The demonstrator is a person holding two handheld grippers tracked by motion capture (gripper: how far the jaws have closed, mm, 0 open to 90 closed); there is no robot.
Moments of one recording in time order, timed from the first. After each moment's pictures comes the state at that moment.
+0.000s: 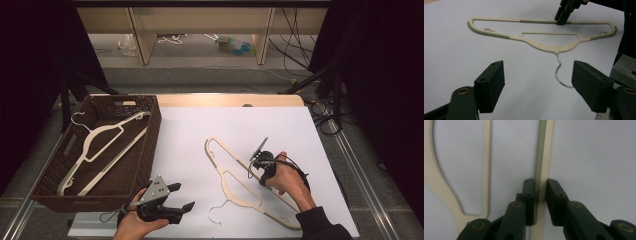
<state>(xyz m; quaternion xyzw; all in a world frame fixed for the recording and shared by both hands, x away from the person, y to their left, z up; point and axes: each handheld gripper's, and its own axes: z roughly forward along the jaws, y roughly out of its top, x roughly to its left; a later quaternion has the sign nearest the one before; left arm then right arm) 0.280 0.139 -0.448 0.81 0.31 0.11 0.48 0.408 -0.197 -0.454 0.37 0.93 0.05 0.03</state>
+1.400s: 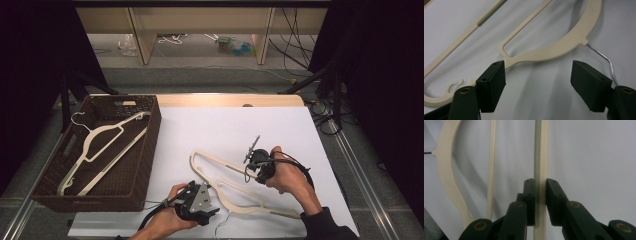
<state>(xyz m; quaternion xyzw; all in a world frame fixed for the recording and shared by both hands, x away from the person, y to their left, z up) 0.302 0.058 -0.483 0.90 0.12 0.19 0.38 0.388 -0.176 -0.405 0.25 0.96 0.05 0.07</state>
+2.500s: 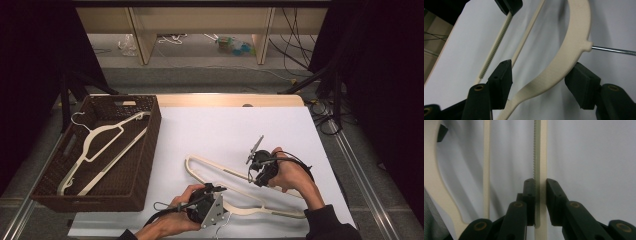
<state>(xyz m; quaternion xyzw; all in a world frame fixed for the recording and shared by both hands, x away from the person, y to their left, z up) 0.293 0.032 -0.480 0.89 -0.06 0.26 0.36 0.397 -0.187 -0.422 0.23 0.97 0.09 0.01</state>
